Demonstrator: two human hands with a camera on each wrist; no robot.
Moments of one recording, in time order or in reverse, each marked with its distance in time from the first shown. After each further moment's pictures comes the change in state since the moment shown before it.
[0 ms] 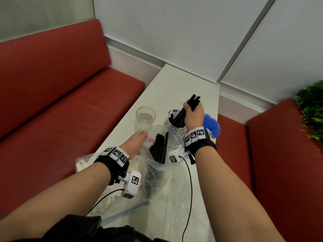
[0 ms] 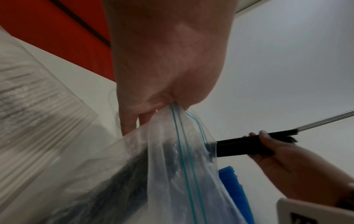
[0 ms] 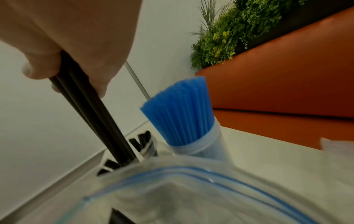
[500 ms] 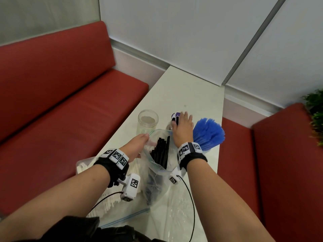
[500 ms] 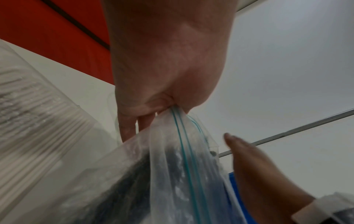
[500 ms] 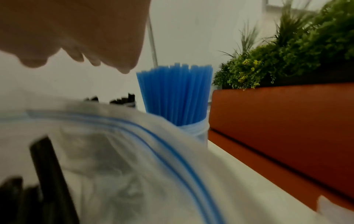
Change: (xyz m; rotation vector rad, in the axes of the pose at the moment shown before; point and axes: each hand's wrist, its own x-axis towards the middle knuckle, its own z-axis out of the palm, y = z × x) left_hand 0.004 0.007 -0.004 0.007 -0.014 0.011; right_hand -0.011 0.055 0.028 -0.847 -0.340 -0.295
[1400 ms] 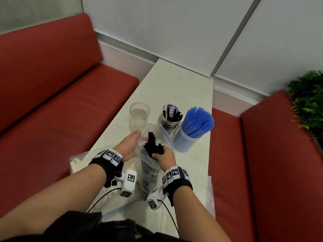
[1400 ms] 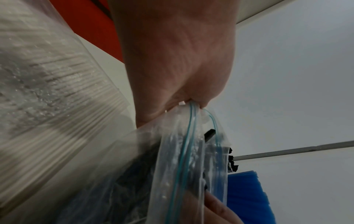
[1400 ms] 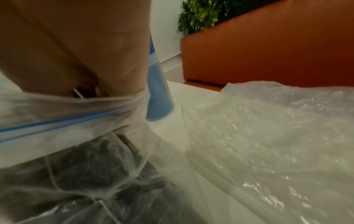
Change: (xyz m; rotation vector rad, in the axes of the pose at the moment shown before) left_hand -0.011 -0.027 0.005 -0.344 -0.098 -0.040; right_hand -0.124 -0.003 0.045 0.544 -0.284 0.456
